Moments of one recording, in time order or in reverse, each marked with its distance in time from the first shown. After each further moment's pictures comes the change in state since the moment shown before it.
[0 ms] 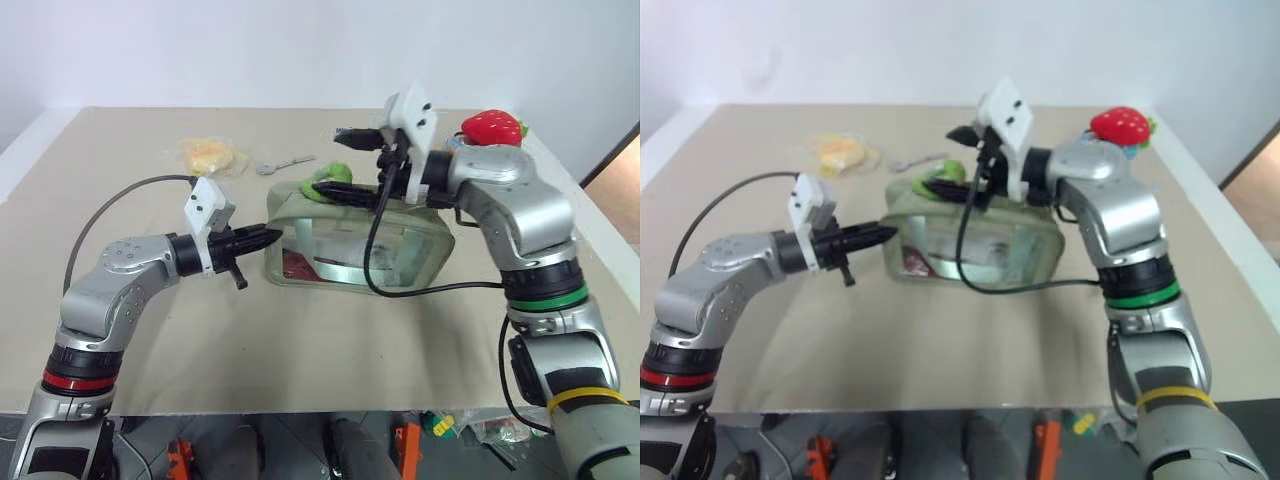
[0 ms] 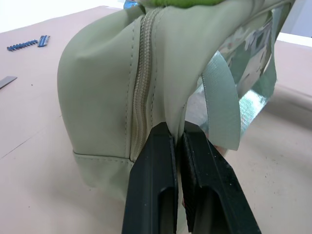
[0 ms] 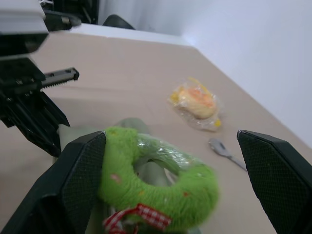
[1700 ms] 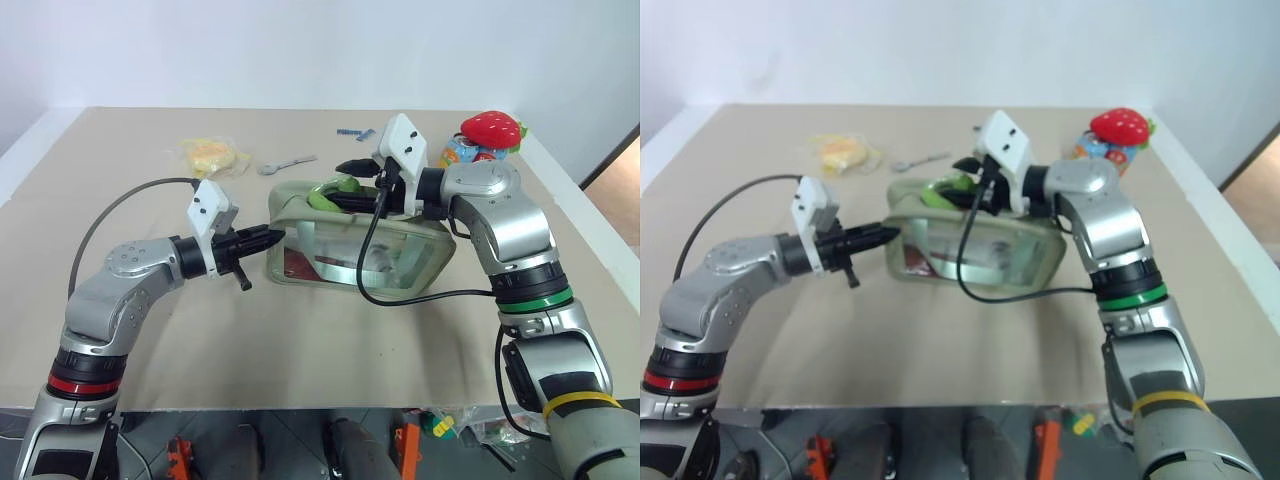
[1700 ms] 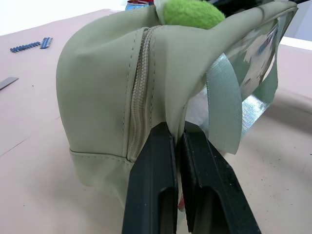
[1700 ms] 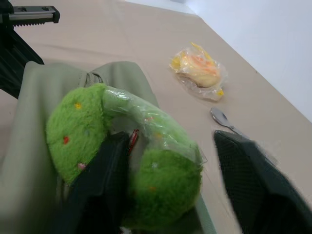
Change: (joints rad) left arm 0.013 -0.014 -0.003 -0.010 0.003 -0.001 0.023; right arm 0.028 0.010 -0.006 0.108 -0.130 -0.100 0.064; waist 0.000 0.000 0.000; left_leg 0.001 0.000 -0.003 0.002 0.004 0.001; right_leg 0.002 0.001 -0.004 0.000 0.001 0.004
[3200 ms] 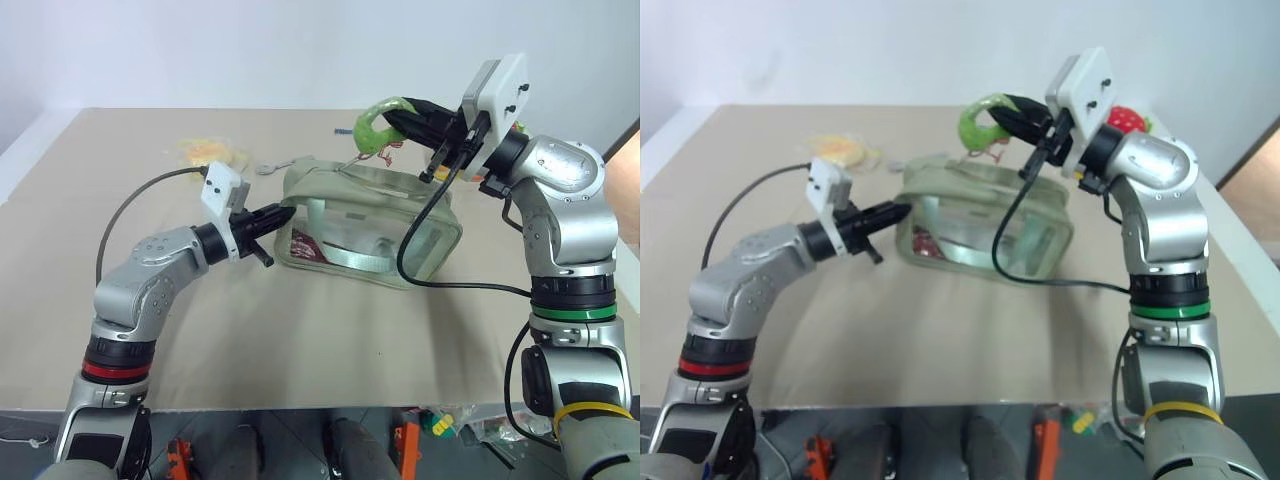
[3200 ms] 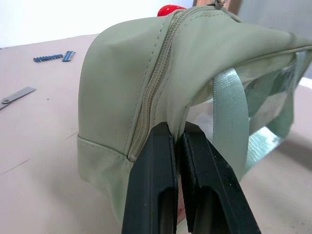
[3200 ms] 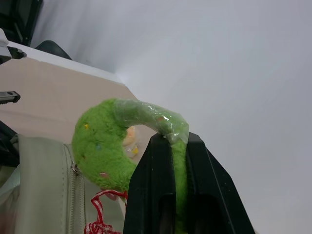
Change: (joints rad) left arm -0.085 -0.142 0.011 0.047 -0.023 0.058 0.195; right arm 0.064 -0.059 -0.229 -0.111 0.061 -0.231 -0.107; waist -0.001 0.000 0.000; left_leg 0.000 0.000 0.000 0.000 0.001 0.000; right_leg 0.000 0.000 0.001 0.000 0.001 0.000
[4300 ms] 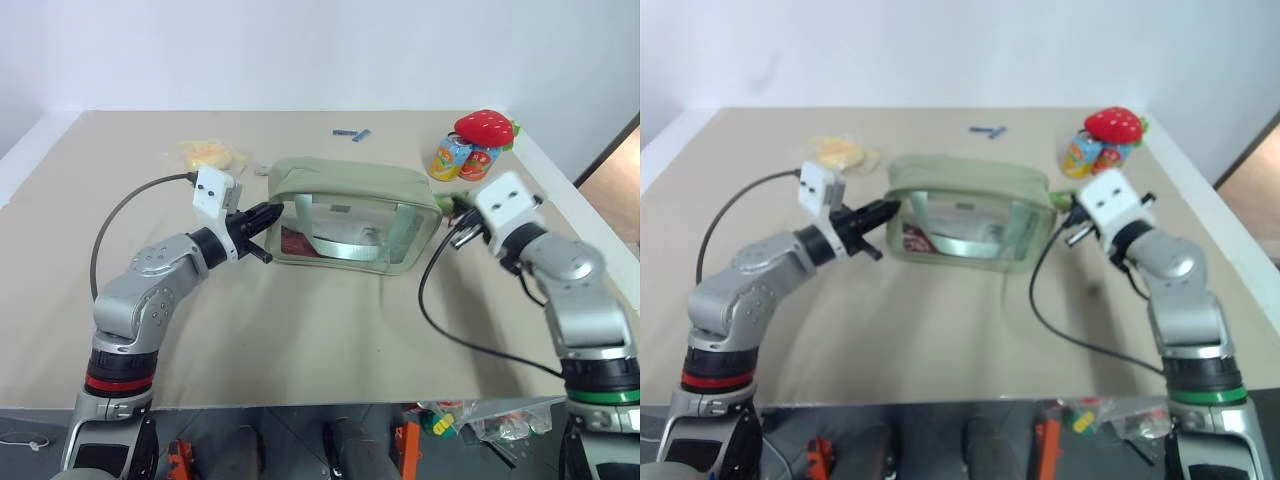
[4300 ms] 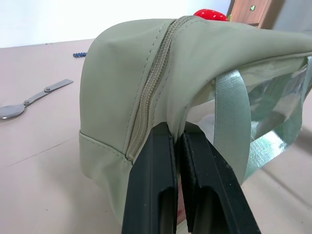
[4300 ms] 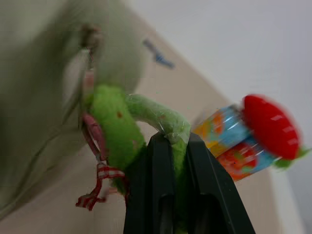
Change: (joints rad) left arm 0.051 -0.049 0.036 -0.069 0.022 0.029 0.148; right arm 0.500 -0.097 0.005 -0.178 -0.311 0.185 -0.382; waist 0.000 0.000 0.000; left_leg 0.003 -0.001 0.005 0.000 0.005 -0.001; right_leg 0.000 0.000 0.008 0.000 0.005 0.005
